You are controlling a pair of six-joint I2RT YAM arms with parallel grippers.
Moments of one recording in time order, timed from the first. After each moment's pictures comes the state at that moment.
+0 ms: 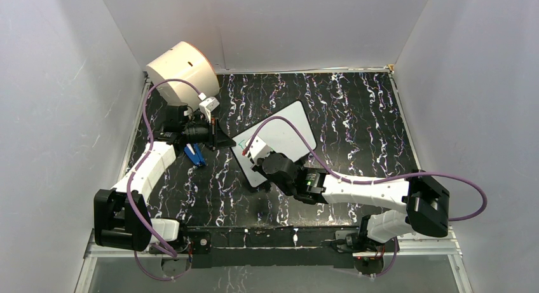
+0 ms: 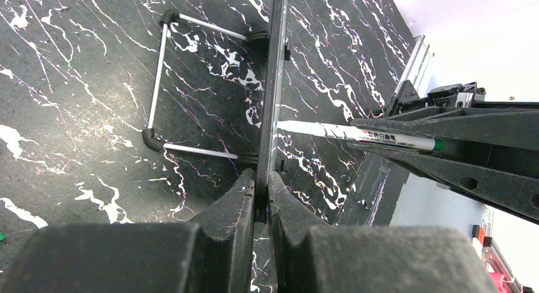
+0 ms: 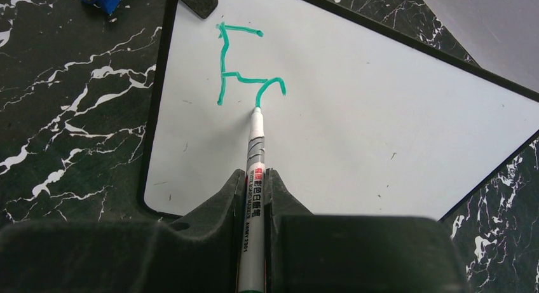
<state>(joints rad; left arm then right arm) -0.13 1.30 0.88 -0.32 0.92 -0.05 1.26 1.38 0.89 0.03 0.55 -0.11</state>
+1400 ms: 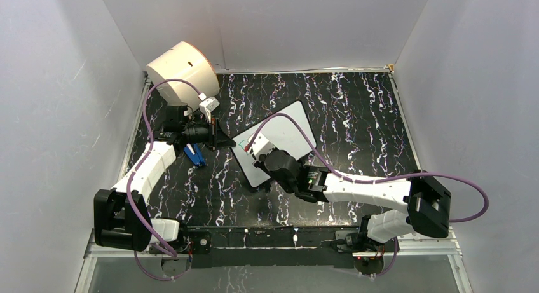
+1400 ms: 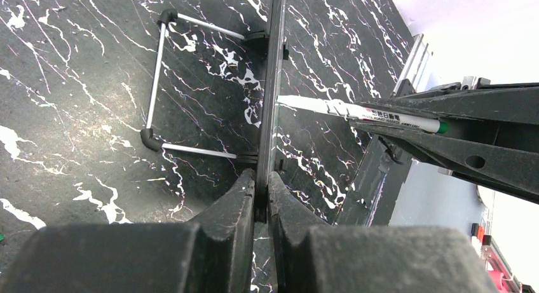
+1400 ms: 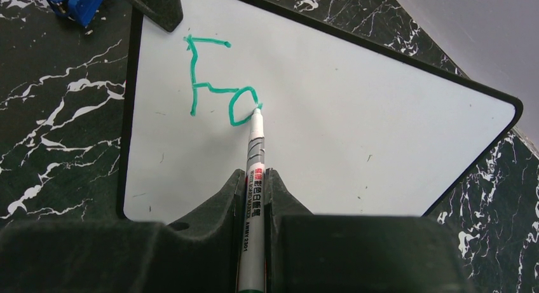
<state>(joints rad) -0.13 1.30 0.88 -0.33 0.92 -0.05 1.24 1.37 0.89 0.06 0.58 -0.13</state>
